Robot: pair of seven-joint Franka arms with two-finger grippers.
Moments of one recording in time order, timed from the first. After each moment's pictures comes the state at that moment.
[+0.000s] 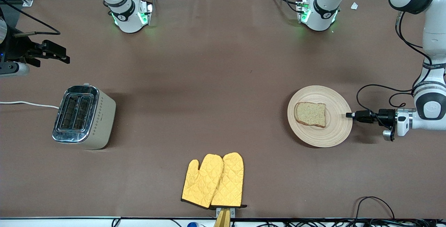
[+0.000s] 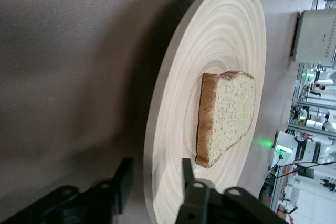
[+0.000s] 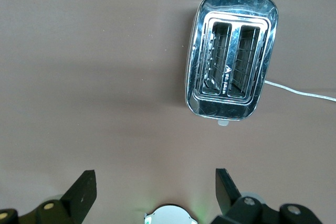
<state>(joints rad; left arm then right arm) 0.46 0.87 -0.10 -1.50 -0.64 1.67 0.85 0.06 0.03 -0.05 -1.50 0.06 1.38 -0.07</state>
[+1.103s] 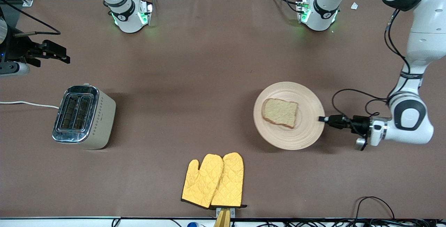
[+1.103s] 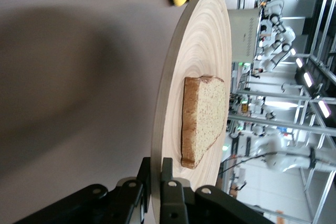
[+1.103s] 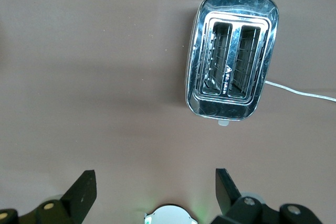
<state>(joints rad) 0.36 0.87 -0.33 -1.47 -0.82 1.66 0.65 0.06 0.03 -0.05 -1.50 0.06 1.38 -0.07</state>
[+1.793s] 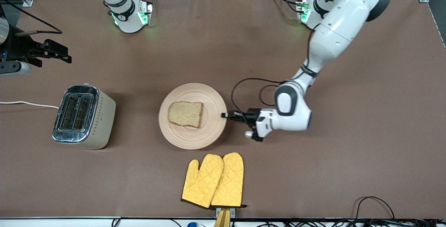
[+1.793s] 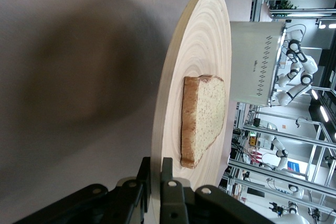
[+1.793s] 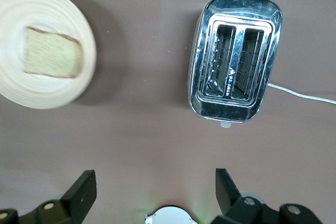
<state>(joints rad) -0.31 0.92 -0.33 -1.46 -1.23 2.28 0.51 0.07 0.03 -0.05 -1.49 0.06 1.38 -0.07</state>
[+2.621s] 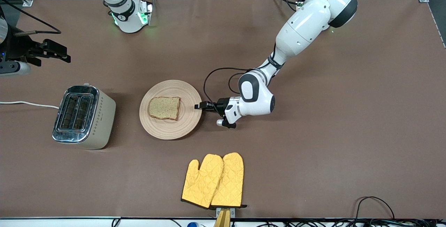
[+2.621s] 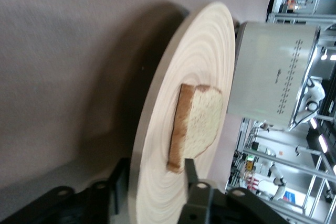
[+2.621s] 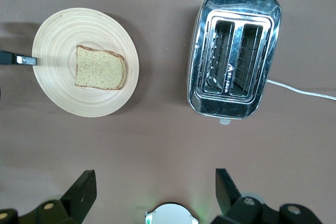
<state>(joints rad) -0.49 1.03 -0.33 -1.35 -1.38 2.46 0.46 0.07 0.03 -0.06 -1.50 0.06 1.37 -0.07</state>
